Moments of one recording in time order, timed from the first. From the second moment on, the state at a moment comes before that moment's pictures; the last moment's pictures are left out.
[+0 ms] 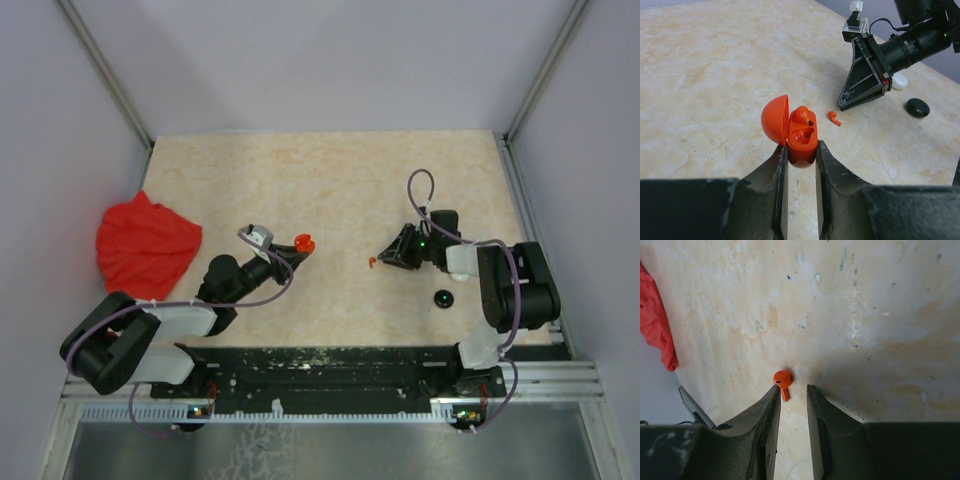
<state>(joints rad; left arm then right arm) -0.63 1.33 0.25 1.11 0.23 -0.23 0.11 1.66 0.63 0.19 -0.61 0.63</state>
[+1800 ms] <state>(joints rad) -0.63 1.33 0.25 1.05 0.18 -0.21 0.66 1.73 1.10 -0.52 0.22 0.53</state>
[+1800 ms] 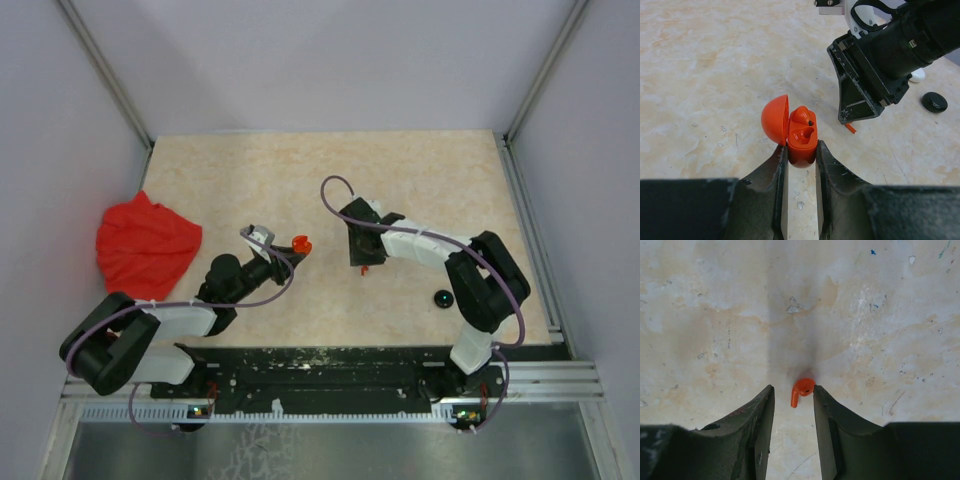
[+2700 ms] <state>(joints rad) -0.63 1.33 0.25 1.05 0.18 -0.21 0.67 1.75 1.09 -0.51 0.21 0.57</state>
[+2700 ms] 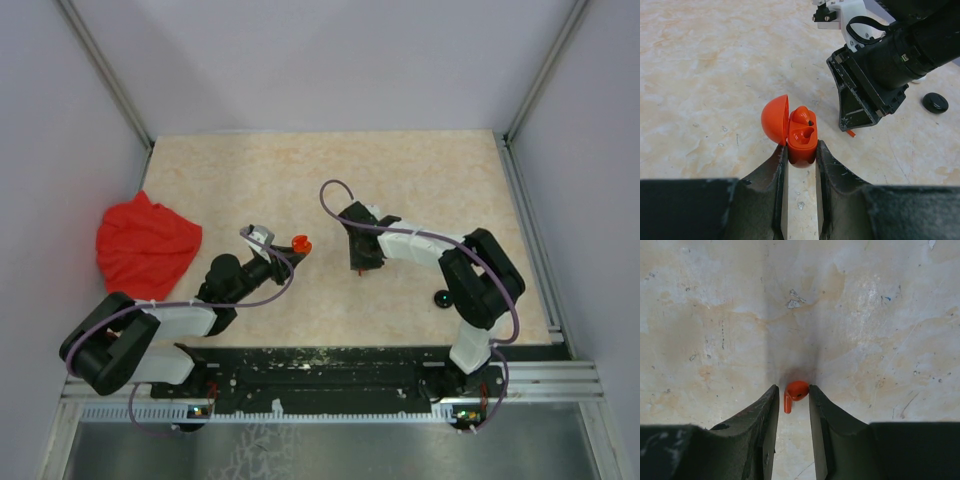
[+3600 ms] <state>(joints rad) -0.63 1.33 0.25 1.05 0.18 -0.21 0.71 1.82 1.15 -0.50 0.20 0.52</state>
